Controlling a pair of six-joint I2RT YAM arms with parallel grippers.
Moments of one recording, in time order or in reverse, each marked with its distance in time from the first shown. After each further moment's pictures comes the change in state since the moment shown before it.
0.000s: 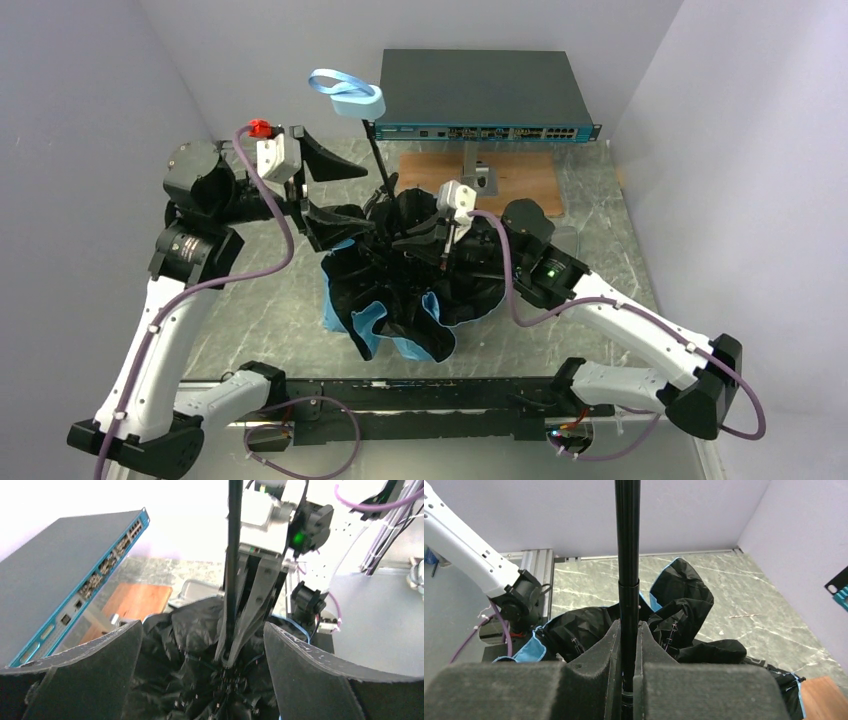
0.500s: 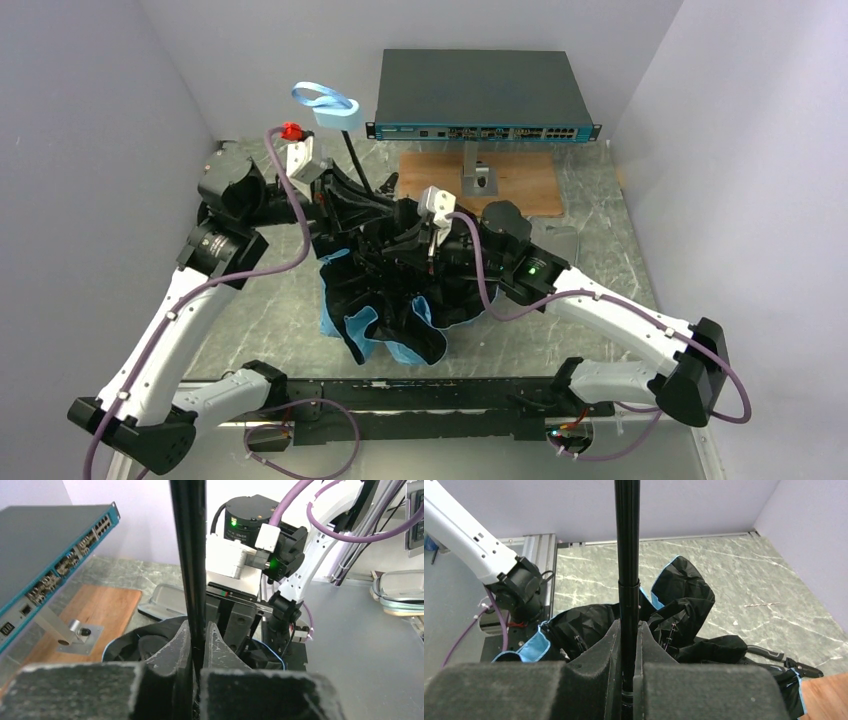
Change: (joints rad) left arm -0.151 0.025 -0.102 0.205 -0.066 -0.173; right arm 0.026 0.098 -0.008 0.029 -0.005 0.005
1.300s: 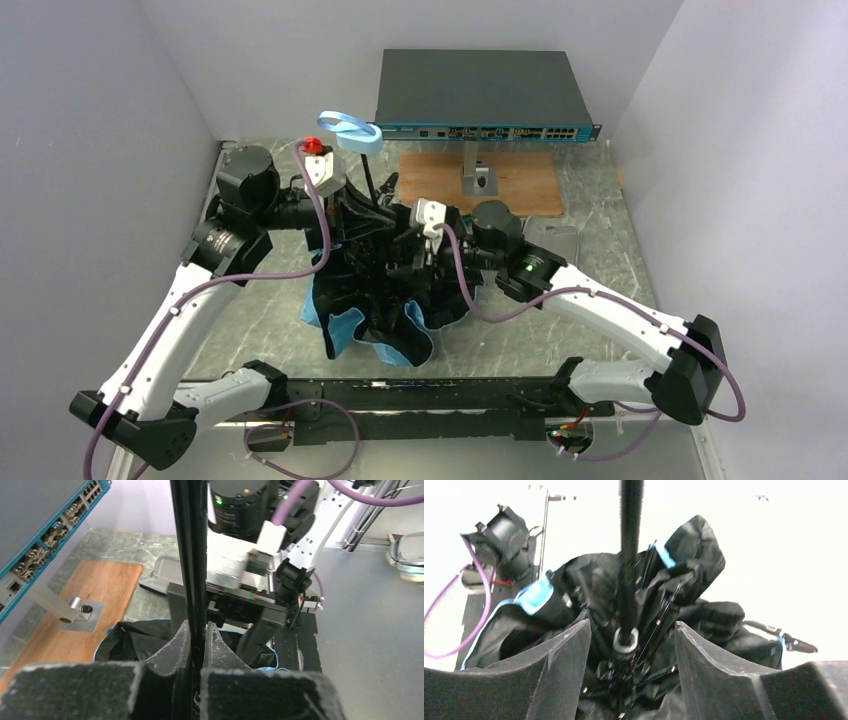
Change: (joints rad) left arm -0.010 0.021 -0.002 -0.207 -0.017 0.224; right arm -0.023 0.003 -0.042 -0.168 -0.019 -0.161
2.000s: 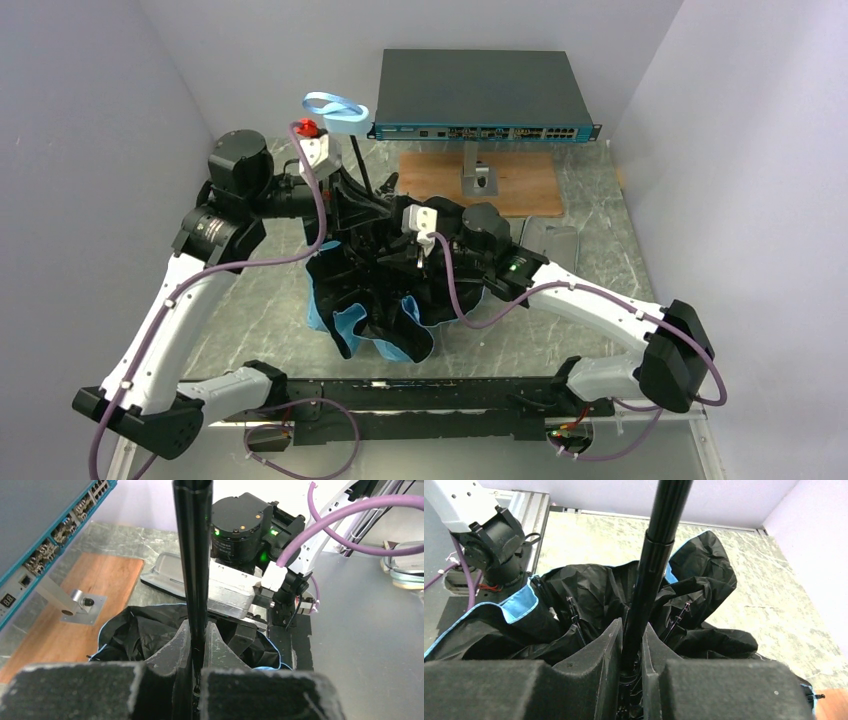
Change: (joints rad) left arm 0.026 0.041 0.142 -0.123 0.019 0.002; right arm -0.003 0.108 -0.016 0.220 -0.069 -0.034
